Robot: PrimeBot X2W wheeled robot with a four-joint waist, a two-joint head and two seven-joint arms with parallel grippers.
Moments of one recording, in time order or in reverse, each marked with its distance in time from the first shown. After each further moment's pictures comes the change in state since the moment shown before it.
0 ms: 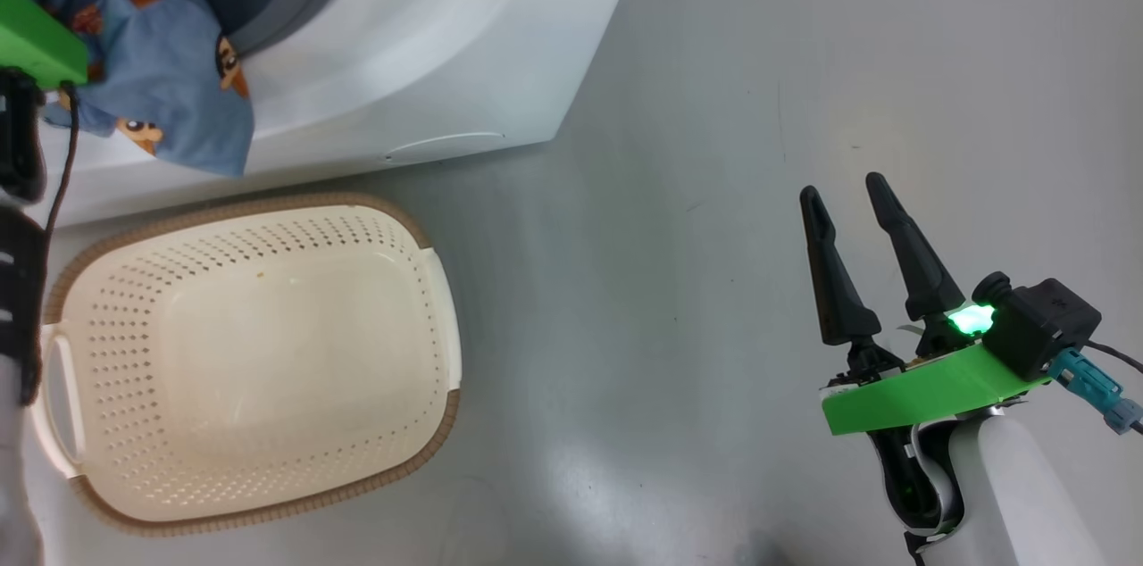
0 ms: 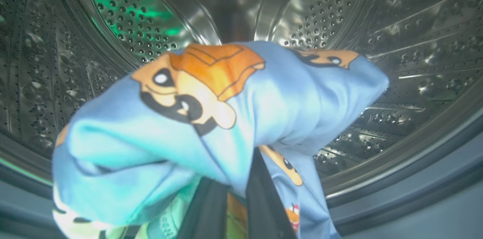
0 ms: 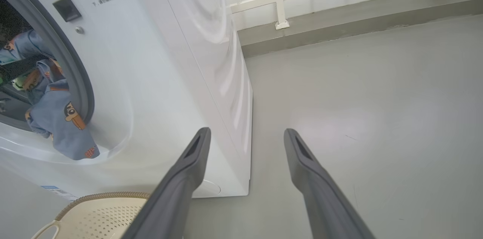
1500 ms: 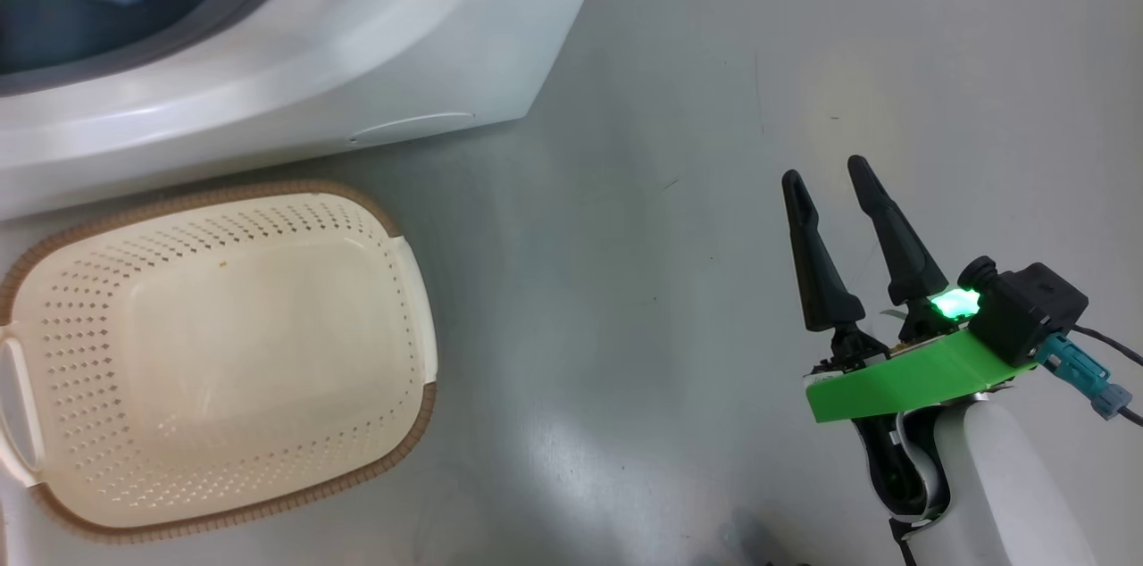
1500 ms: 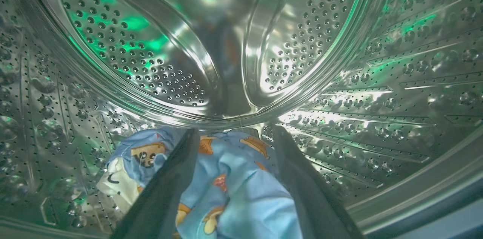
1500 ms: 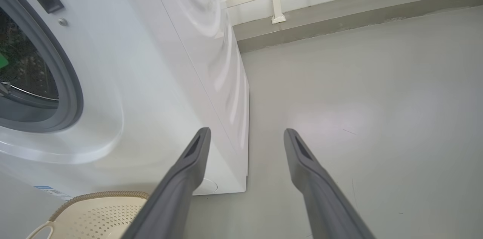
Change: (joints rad) left arm -0.172 0.012 0.027 0.122 0.105 0.001 0.000; right arm -0.033 0.016 0.021 0.005 0.008 0.000 0.000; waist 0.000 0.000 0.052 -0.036
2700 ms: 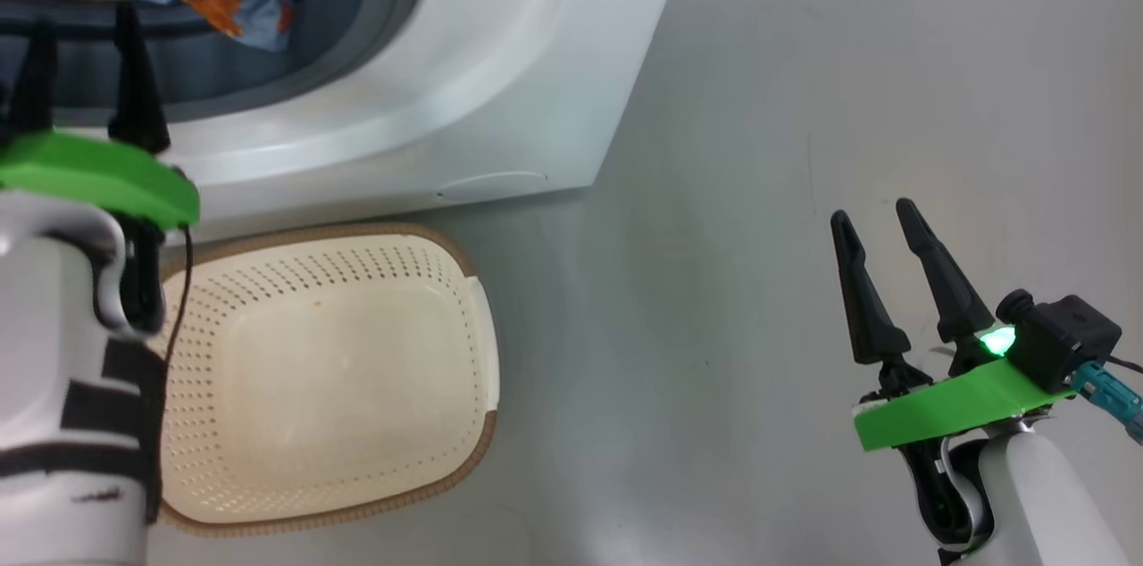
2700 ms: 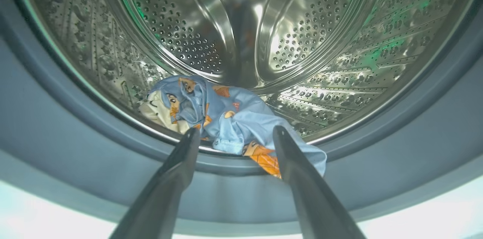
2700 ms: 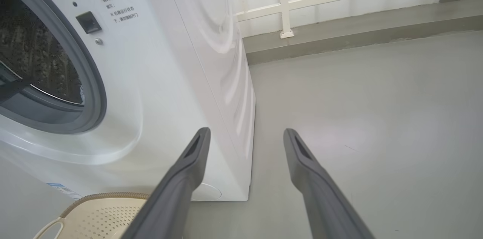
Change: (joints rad) left arm 0.443 -0.145 0.155 -0.275 -0.006 -0.001 0.000; right arm 0.057 -0.067 -0.042 0.030 -0.001 0.000 0.000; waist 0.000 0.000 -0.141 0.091
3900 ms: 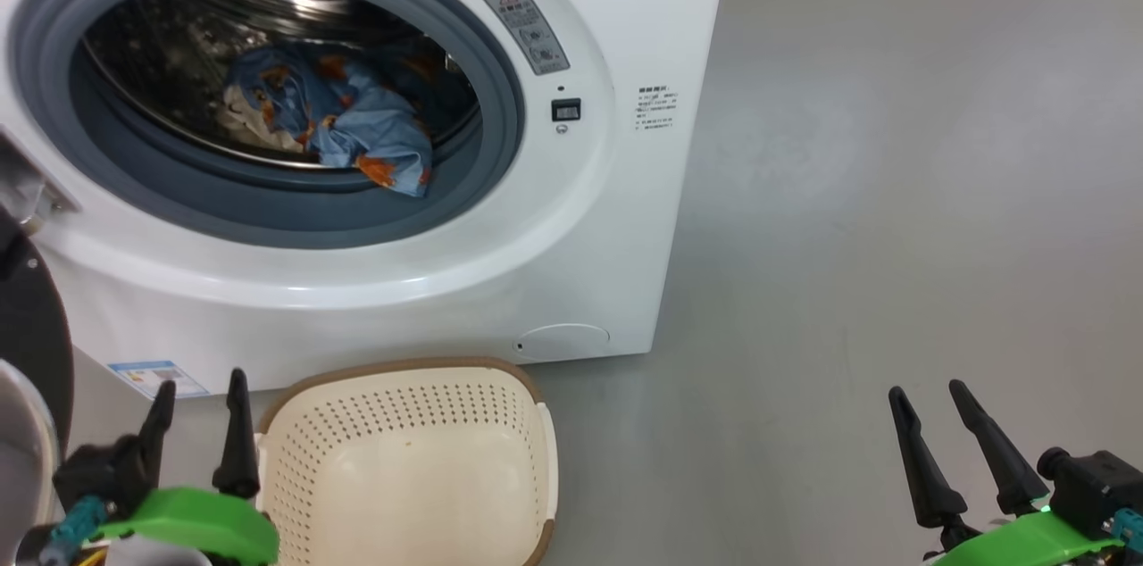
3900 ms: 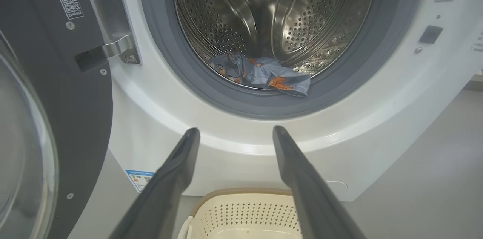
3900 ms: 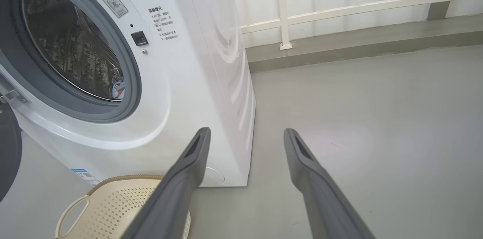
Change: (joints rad) left arm 0.672 -0.060 0.053 -0.318 0.081 0.000 0.000; right arm 0.283 -0.087 -0.040 0.035 0.036 0.000 0.000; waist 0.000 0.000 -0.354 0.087
